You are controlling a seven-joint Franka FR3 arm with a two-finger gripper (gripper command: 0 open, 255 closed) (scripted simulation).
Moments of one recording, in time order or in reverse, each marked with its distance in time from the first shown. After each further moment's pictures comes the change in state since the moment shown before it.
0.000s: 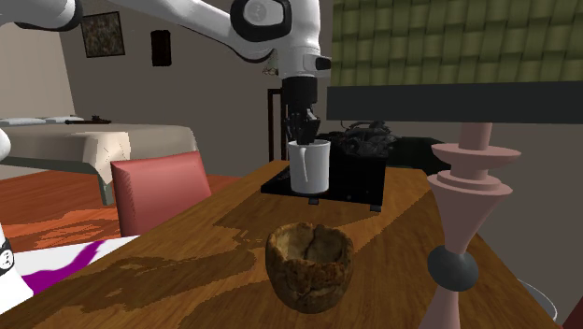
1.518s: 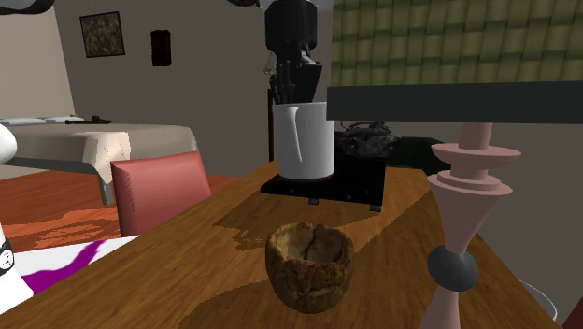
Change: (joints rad) arm -0.152 -0.117 -0.090 0.023 0.012 -0.128 -0.248
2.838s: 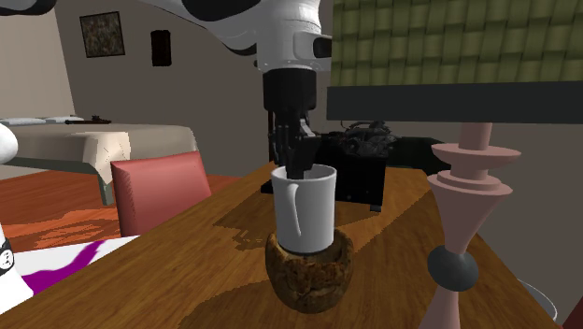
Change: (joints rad) arm -0.029 0.019 -0.017 -0.202 0.008 0.222 -0.045
